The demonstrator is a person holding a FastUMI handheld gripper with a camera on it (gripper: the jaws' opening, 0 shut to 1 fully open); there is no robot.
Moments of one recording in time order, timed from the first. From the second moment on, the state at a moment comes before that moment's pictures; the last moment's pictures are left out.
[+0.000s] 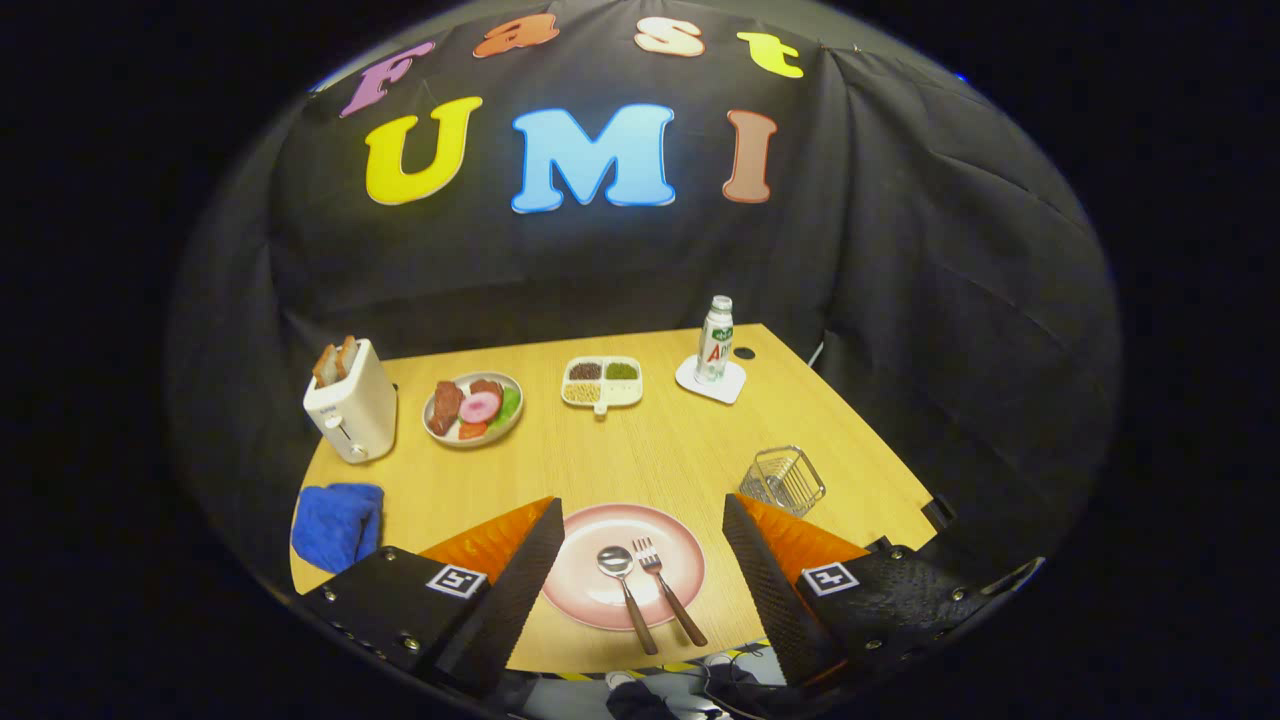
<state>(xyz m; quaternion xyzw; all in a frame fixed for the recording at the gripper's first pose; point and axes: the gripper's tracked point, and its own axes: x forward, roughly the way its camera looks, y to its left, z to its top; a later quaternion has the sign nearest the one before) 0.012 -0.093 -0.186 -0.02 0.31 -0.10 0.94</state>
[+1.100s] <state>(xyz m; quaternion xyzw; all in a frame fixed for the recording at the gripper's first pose) -0.041 -0.146 -0.354 -0.17 0.61 -0.08 0.77</state>
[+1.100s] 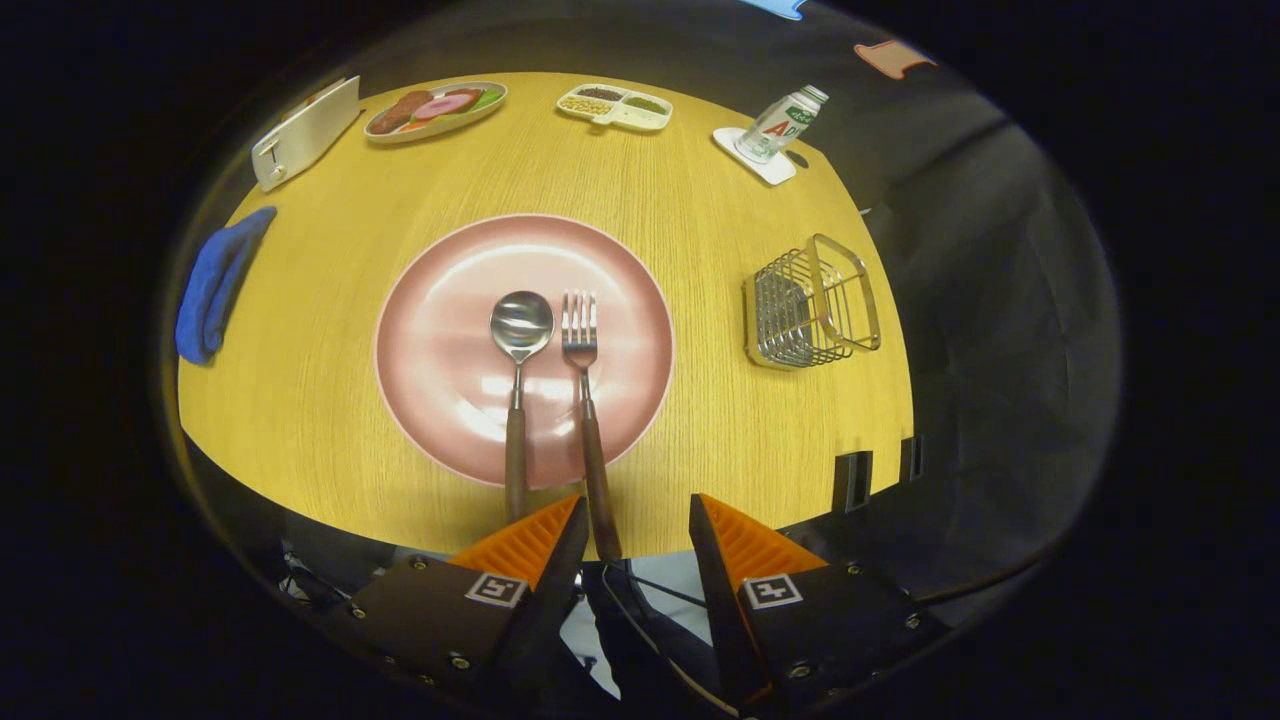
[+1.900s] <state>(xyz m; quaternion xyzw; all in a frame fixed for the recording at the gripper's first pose) -0.042 -0.154 -0.400 -0.18 0.64 -0.05 0.74</state>
